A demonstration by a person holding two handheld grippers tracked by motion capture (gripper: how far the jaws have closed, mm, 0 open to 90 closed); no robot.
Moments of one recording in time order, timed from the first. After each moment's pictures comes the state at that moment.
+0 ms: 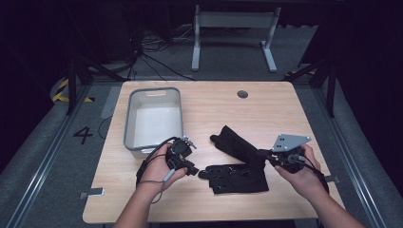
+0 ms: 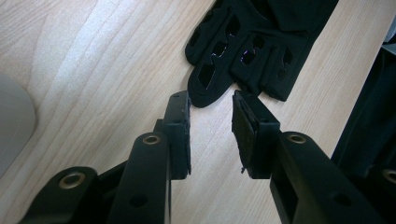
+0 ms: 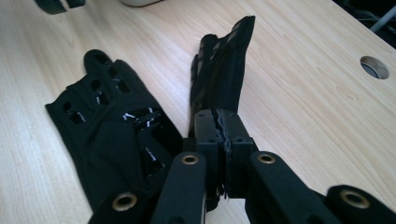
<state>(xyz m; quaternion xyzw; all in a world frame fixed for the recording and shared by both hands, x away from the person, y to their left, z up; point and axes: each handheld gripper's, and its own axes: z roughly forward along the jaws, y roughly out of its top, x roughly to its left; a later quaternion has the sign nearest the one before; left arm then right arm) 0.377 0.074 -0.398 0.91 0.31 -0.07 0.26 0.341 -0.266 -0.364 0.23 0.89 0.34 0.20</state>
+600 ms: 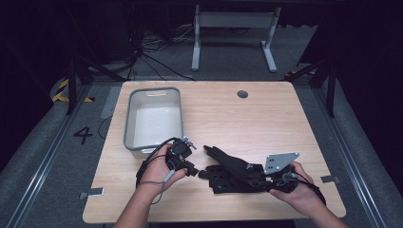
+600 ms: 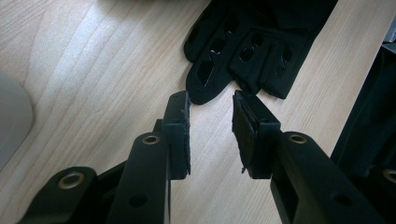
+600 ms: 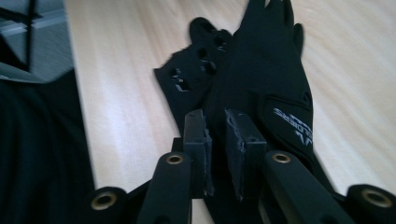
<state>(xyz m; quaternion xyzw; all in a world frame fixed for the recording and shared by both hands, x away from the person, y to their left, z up) 0.375 0.074 -0.398 0.91 0.31 -0.07 0.26 0.312 -0.250 -0.394 0.18 0.92 0.35 0.07</state>
